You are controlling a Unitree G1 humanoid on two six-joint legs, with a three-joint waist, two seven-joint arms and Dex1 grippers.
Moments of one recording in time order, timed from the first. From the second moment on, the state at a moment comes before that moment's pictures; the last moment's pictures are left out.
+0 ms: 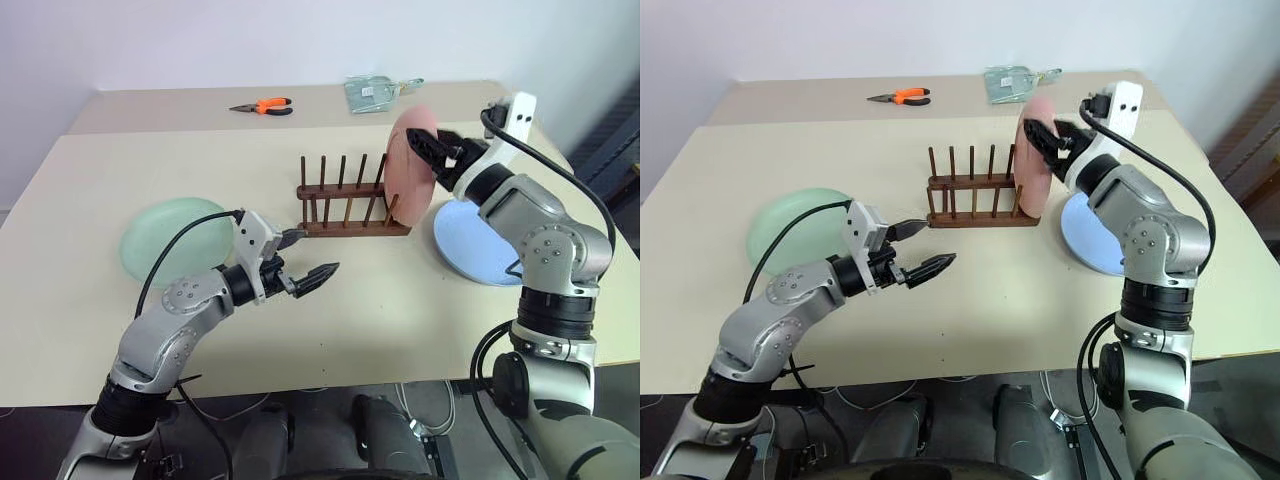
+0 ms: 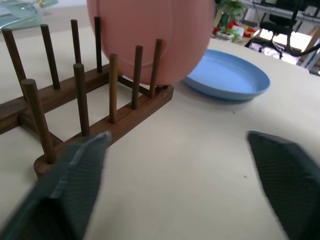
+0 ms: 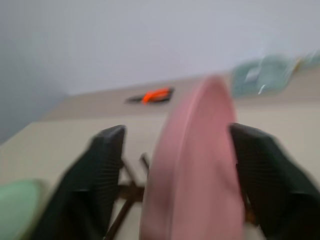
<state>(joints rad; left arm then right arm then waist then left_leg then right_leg) -0.25 0.45 -0.13 -0.41 -0.58 0.58 -0.52 -0.73 -0.40 -0.26 -0.06 0.61 0.72 0.23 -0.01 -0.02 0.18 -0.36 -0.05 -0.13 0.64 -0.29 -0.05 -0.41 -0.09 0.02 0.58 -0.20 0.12</state>
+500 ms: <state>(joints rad) -0.43 0.07 0.49 -0.24 -0.32 0.48 0.52 -0.72 -0.58 -0.08 -0.22 0.40 0.26 0.58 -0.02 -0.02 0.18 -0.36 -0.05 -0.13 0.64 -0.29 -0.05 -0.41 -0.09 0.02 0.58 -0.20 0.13</state>
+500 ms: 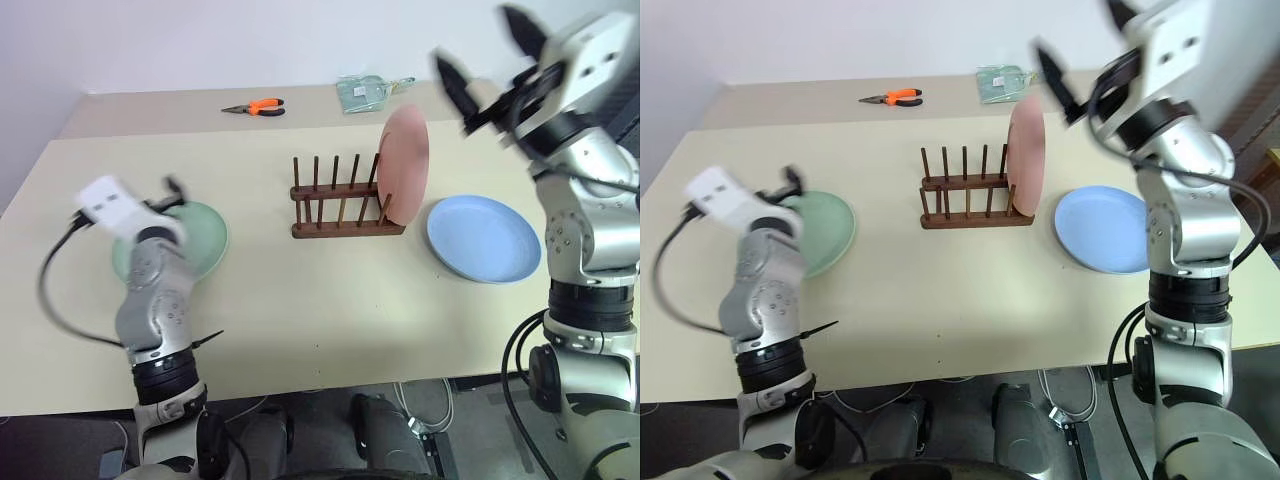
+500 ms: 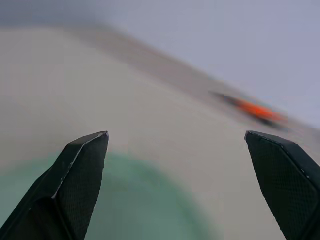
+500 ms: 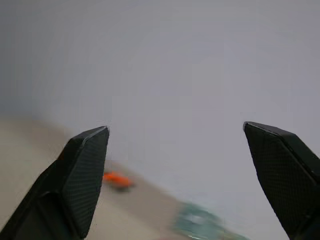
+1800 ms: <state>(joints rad) -0.55 0.15 0.23 -0.40 -0.60 0.65 0.13 -0.72 -0.54 0.32 -0.01 -0.29 -0.17 0.55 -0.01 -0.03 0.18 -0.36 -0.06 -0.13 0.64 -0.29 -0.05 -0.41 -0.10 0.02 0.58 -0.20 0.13</state>
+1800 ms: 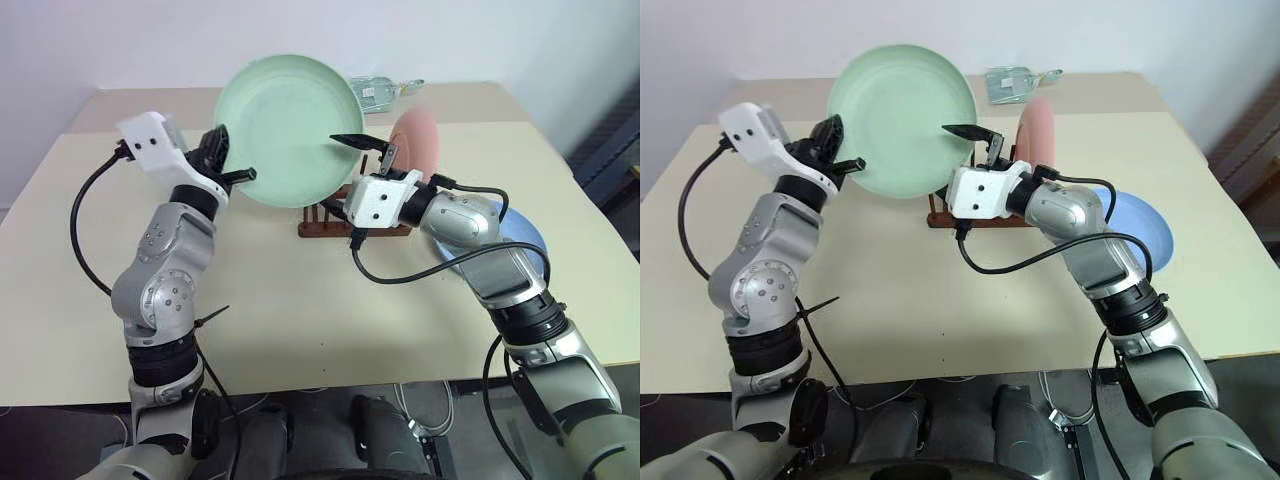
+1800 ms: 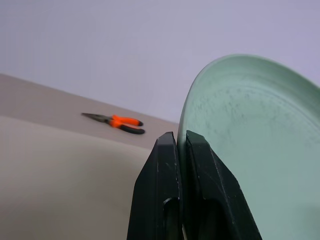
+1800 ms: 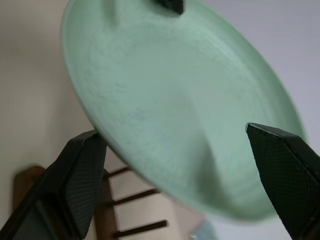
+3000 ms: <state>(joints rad) -0.19 0.45 -0.01 -0.39 -0.44 0.43 -0.43 -0.67 -0.06 -0.20 -0.41 0.49 0.89 0.16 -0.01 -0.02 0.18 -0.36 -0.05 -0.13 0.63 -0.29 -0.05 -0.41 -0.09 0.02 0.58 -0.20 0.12</state>
